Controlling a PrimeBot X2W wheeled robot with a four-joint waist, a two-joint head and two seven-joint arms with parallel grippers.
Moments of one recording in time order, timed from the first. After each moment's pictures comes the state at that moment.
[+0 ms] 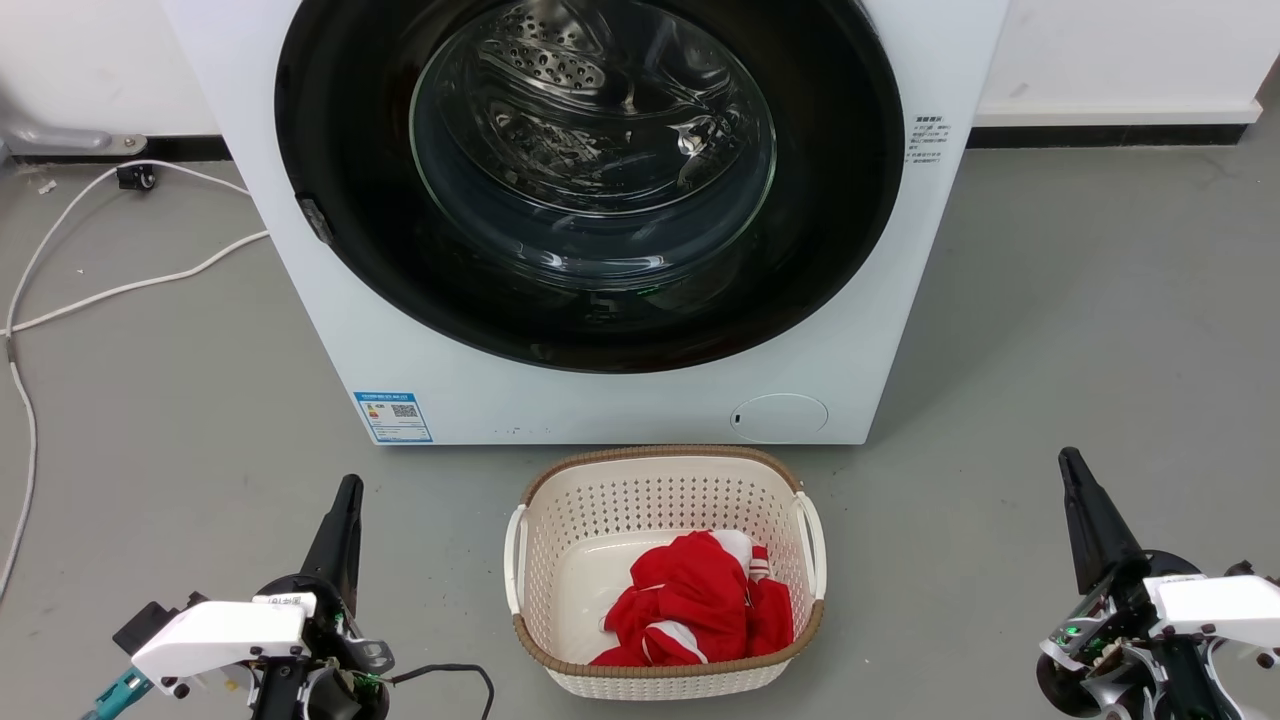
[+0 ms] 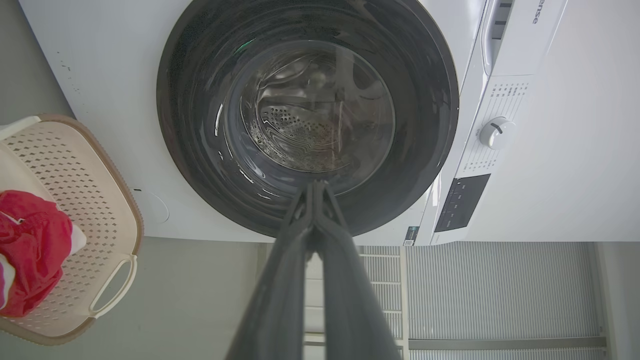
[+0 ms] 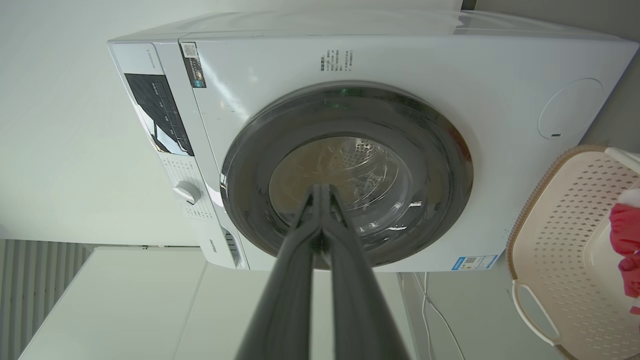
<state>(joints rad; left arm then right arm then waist) -0.10 0.07 0.09 0.25 -1.62 -0.13 0.10 -0.10 -0.07 -0.09 0.24 1.64 0.13 0.09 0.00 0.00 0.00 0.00</state>
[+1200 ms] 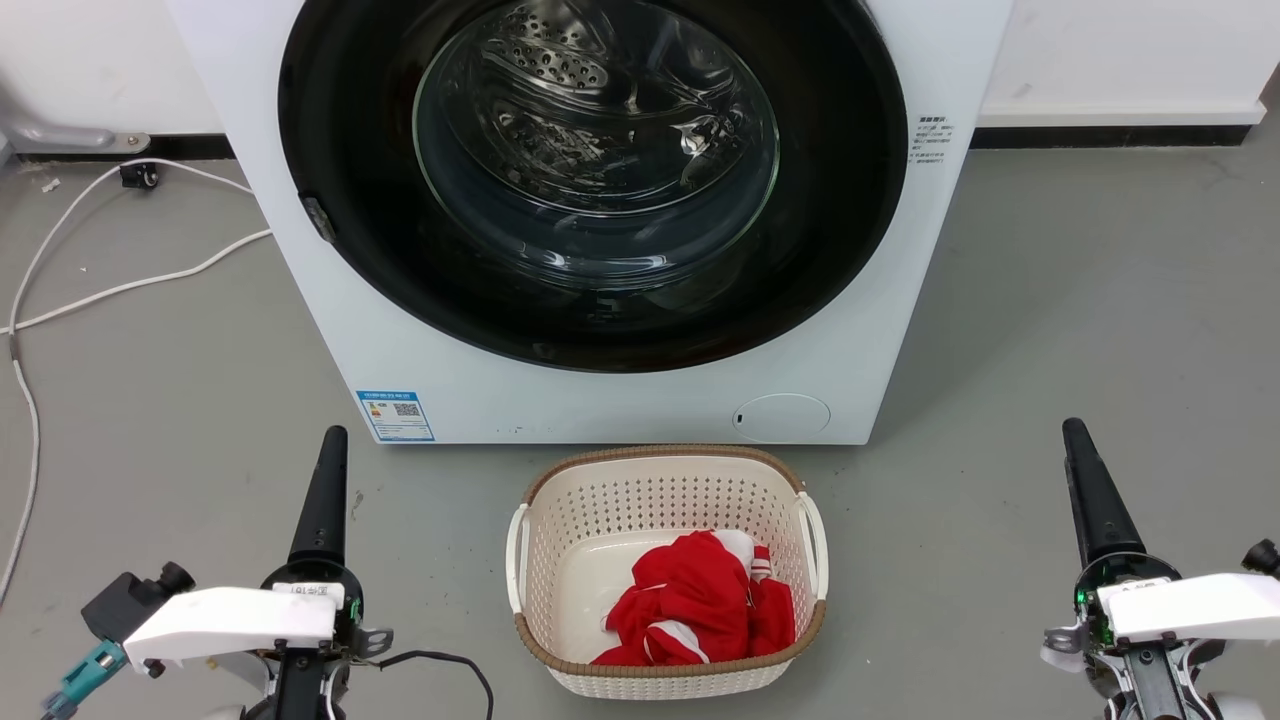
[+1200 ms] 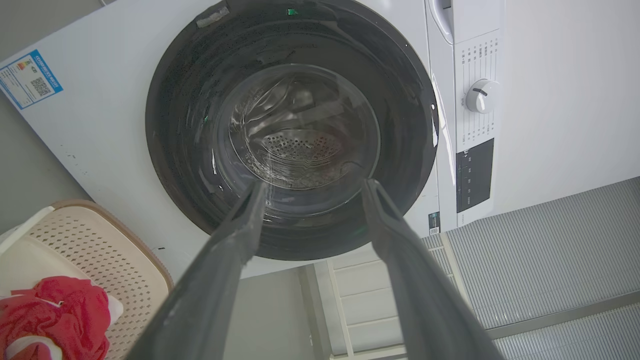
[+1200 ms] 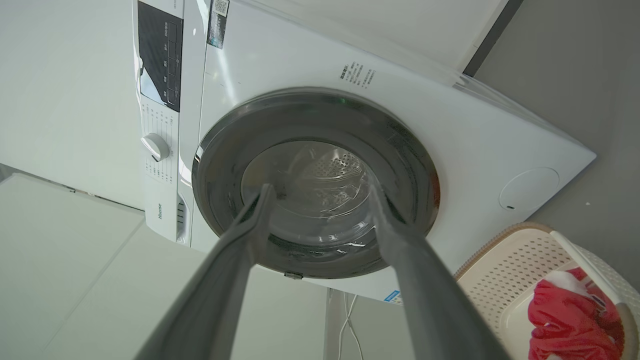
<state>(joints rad) -0.08 0.06 0.07 0.12 -1.35 -0.13 -0.01 -0.06 -0.06 -0.05 0.13 1.27 0.13 -0.02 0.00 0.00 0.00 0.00</state>
